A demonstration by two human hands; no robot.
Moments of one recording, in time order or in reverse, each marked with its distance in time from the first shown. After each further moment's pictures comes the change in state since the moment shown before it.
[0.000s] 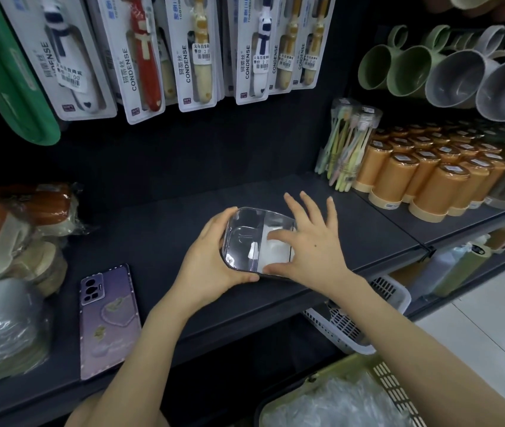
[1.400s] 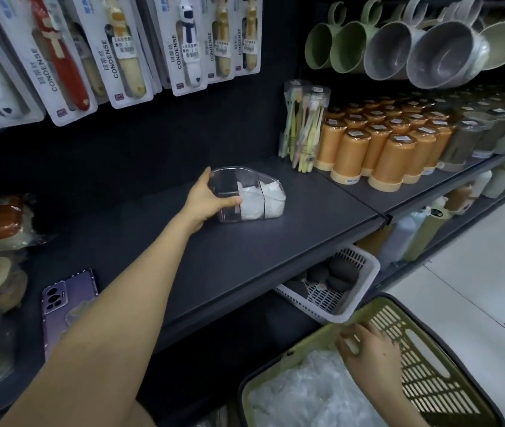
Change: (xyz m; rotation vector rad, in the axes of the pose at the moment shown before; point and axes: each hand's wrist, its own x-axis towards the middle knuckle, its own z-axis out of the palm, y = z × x) left_hand 0.134 -0.029 0.049 -0.114 -0.018 -0.277; right_hand -0.236 0.053 0.064 0.142 -0.185 0.811
